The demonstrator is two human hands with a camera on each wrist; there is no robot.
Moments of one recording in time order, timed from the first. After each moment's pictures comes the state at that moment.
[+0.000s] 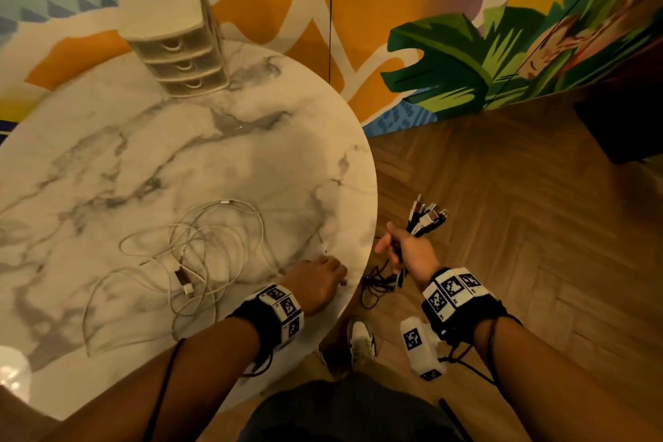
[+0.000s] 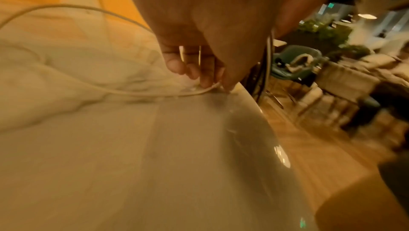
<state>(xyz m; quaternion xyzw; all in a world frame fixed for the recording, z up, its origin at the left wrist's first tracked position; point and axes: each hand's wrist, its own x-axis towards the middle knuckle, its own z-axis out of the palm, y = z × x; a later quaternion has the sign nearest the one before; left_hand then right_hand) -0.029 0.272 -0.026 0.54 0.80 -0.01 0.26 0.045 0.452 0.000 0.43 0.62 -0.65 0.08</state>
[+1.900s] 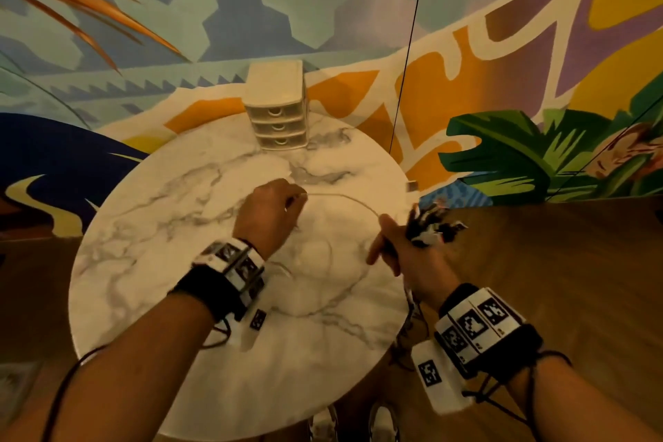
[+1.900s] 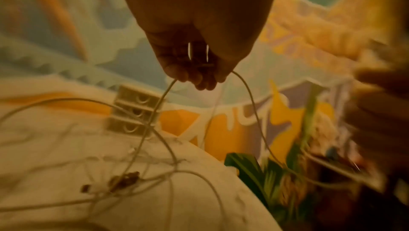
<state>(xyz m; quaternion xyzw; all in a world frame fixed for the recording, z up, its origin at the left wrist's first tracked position) -0.137 0.211 0.123 0.25 0.93 0.25 -0.05 -0.008 0.405 0.120 0.17 0.72 -0.67 0.02</state>
